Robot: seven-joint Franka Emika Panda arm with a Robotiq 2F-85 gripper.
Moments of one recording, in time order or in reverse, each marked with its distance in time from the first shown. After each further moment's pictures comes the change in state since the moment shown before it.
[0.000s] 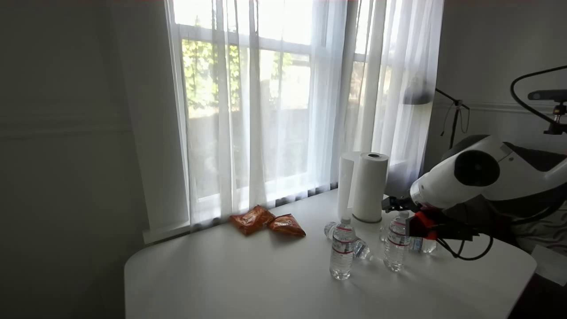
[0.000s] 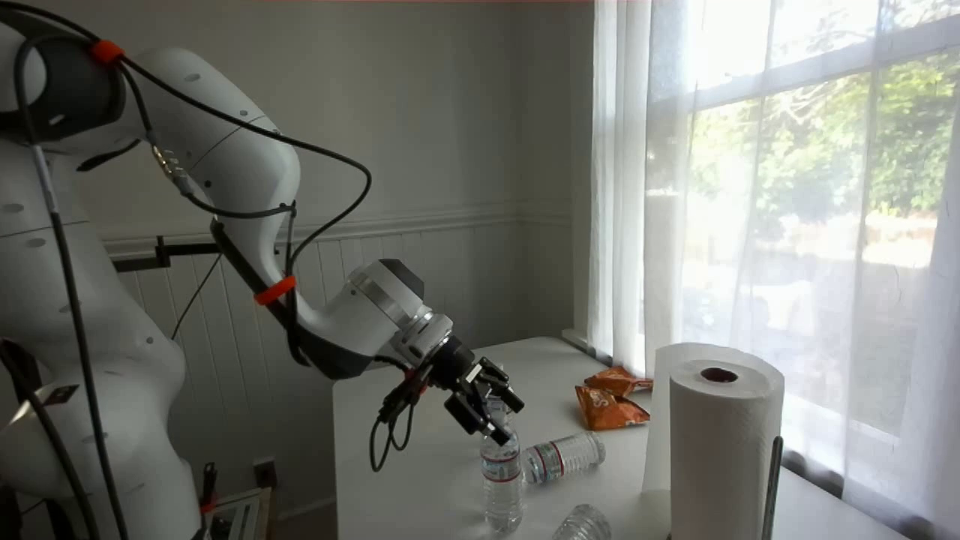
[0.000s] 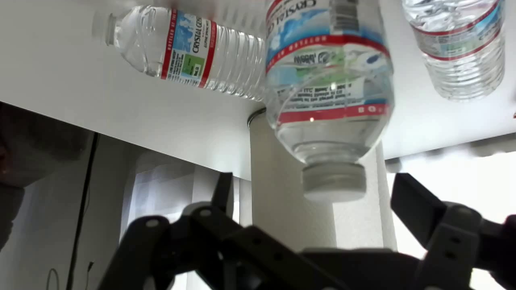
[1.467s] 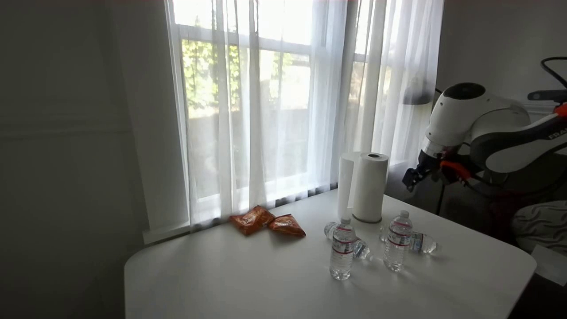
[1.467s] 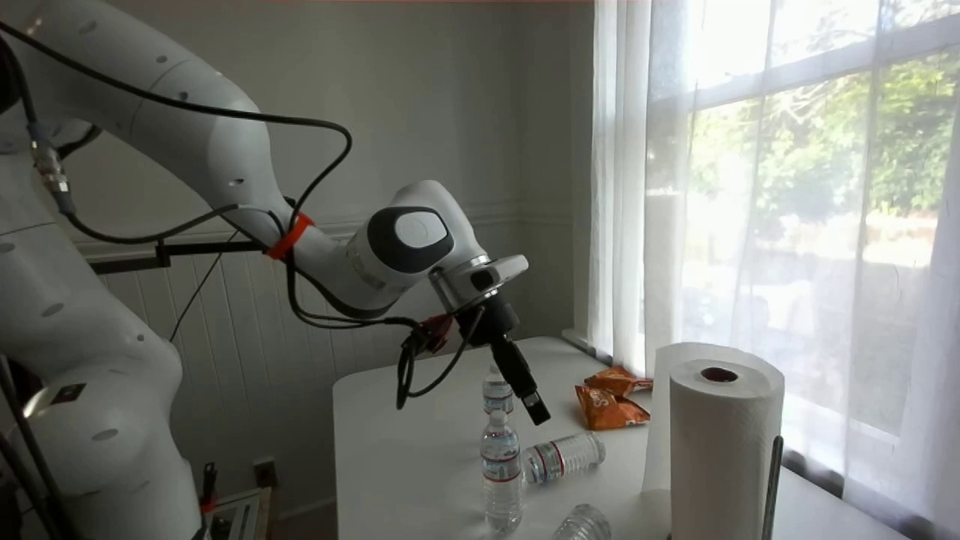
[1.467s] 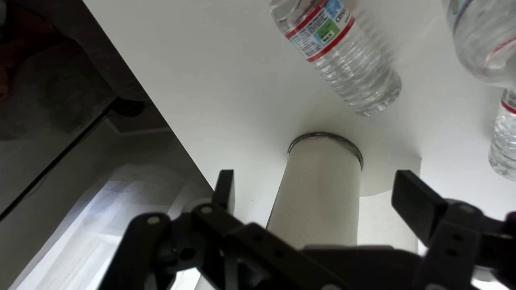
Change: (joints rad) arm 0.057 -0.125 -0.254 0.116 0.786 -0.102 -1.410
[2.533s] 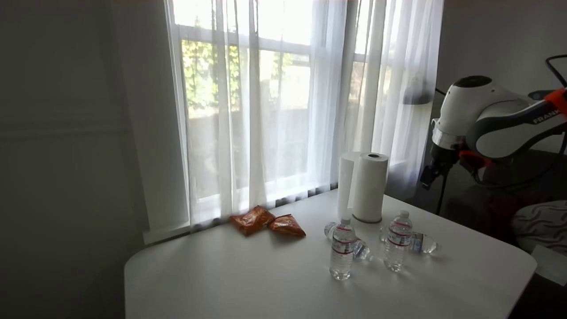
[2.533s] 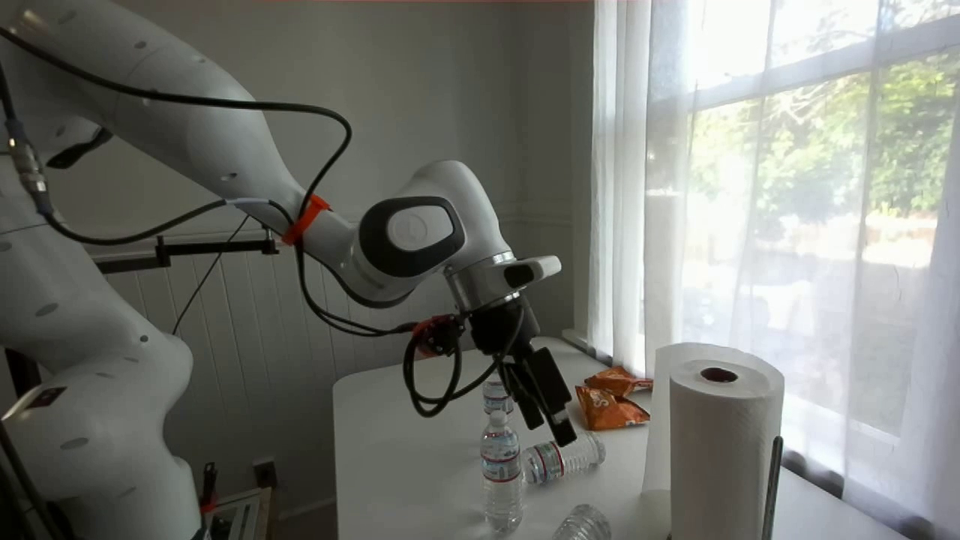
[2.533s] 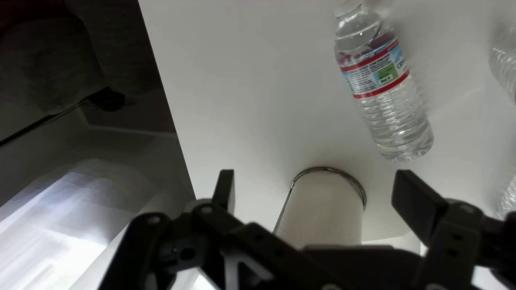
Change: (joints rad) arm -0.161 0.015 0.032 0.041 0.211 -0.017 -0.535
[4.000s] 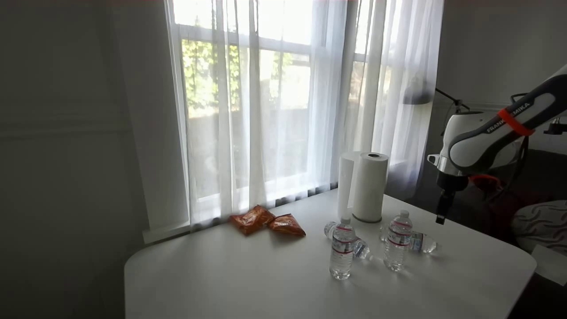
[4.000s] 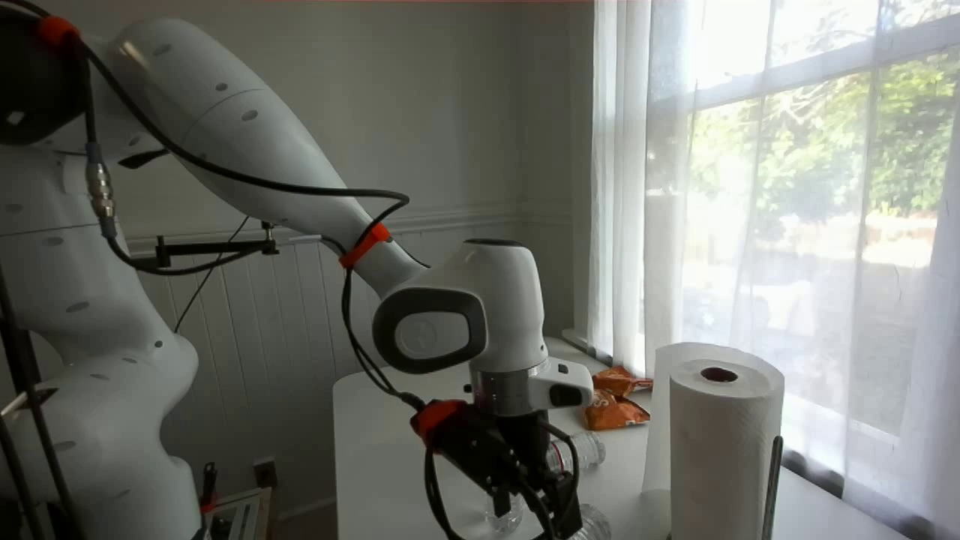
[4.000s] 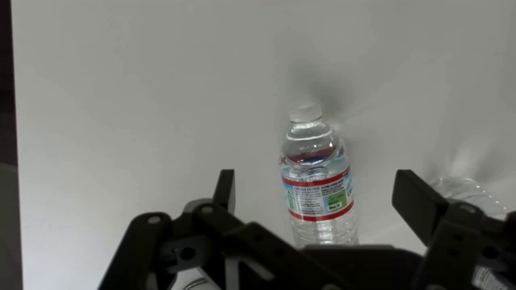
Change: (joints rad) arm -0.070 0.232 -0.057 -0.001 0.468 0.040 -0.772
